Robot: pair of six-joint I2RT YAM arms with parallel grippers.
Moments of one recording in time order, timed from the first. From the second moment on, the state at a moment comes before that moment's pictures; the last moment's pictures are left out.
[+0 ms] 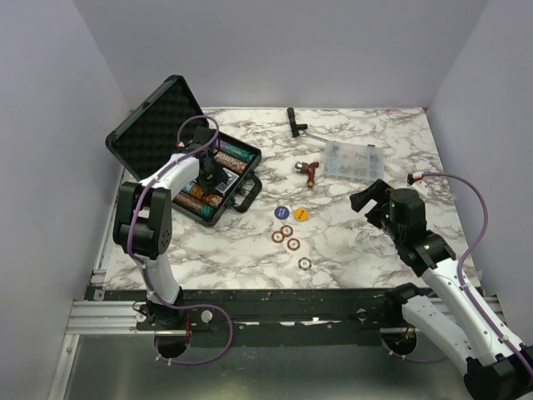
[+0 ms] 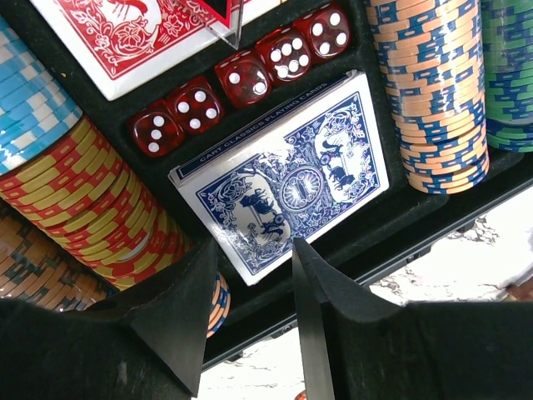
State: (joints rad) left arm -0.22 1.83 1.30 -0.59 -0.05 -0.88; right arm 0.35 0.71 0.61 -0.40 0.25 0.78
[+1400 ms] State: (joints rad) left arm -0.13 1.88 1.38 -0.61 0.11 -0.70; right arm 0.35 0.74 0.60 -0.35 0.20 0.77
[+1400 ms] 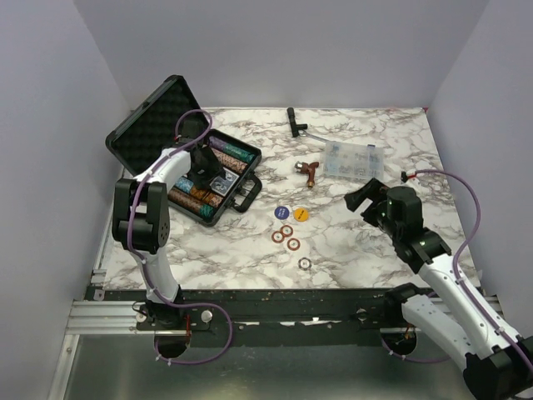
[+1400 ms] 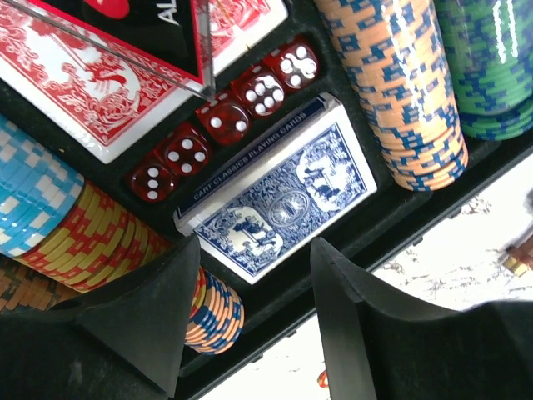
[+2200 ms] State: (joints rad) left arm -0.13 1.84 1.27 -0.39 0.24 -0.76; right arm 0.35 0.89 0.59 -0.19 -0.05 0.77
